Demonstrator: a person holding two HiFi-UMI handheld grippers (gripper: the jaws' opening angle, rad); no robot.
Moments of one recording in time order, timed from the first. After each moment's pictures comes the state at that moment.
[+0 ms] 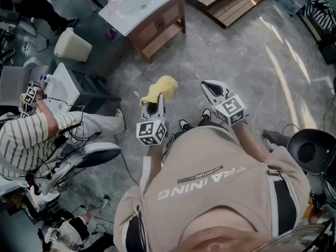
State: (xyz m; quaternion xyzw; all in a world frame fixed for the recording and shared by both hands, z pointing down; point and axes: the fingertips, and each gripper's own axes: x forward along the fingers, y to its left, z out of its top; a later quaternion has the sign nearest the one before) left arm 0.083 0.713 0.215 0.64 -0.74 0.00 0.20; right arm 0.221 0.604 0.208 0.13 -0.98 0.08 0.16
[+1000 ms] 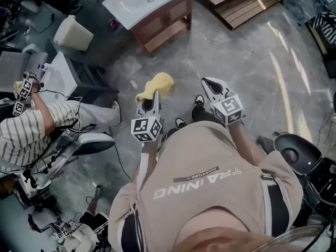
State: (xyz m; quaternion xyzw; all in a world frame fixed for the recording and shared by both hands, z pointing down) left arm 0.057 0.693 0.228 0.61 -0.76 0.00 0.21; right arm 0.200 0.563 0.222 0.13 -0.98 0.09 0.15
